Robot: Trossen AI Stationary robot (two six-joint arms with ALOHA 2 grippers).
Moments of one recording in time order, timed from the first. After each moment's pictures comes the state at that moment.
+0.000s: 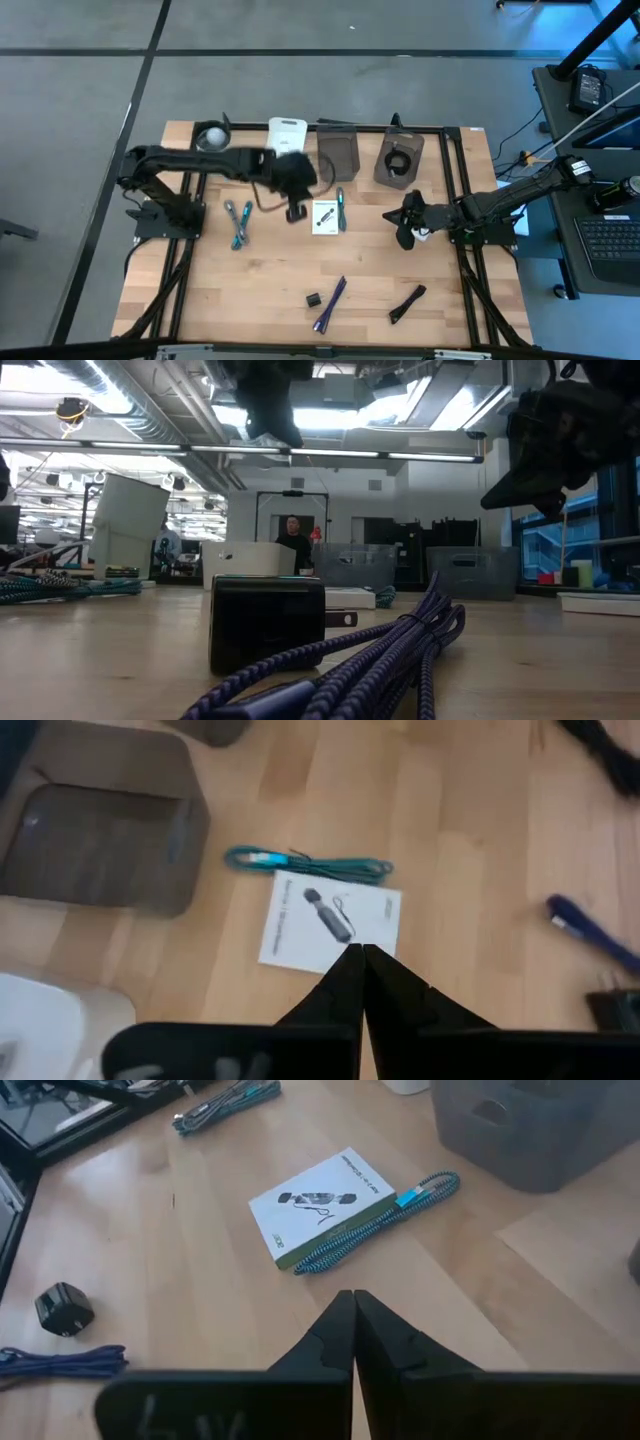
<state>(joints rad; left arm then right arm) 0.07 1.53 1.34 -0.72 -0.01 -0.15 0.30 0.85 0.32 -0.04 0.45 0.62</state>
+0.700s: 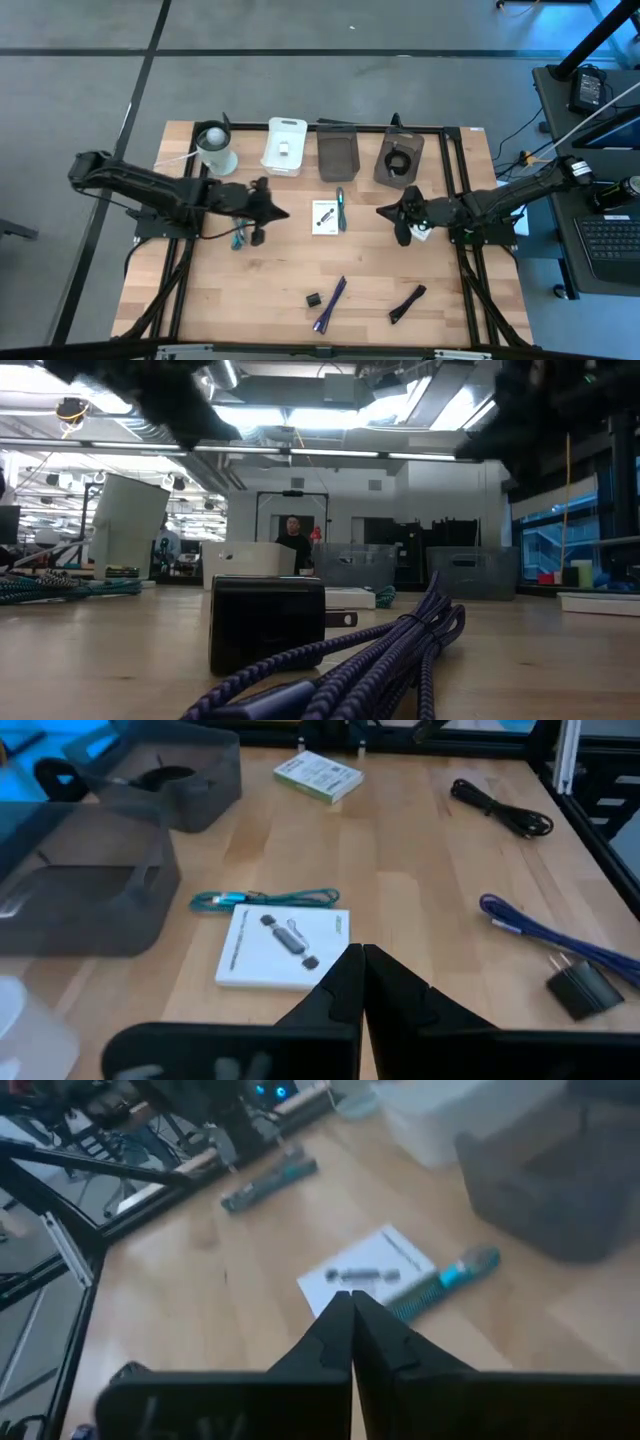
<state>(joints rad) -0.14 1.00 0.59 -0.07 -0.17 -0.14 0.28 0.89 0.42 0.07 0.45 0.61</state>
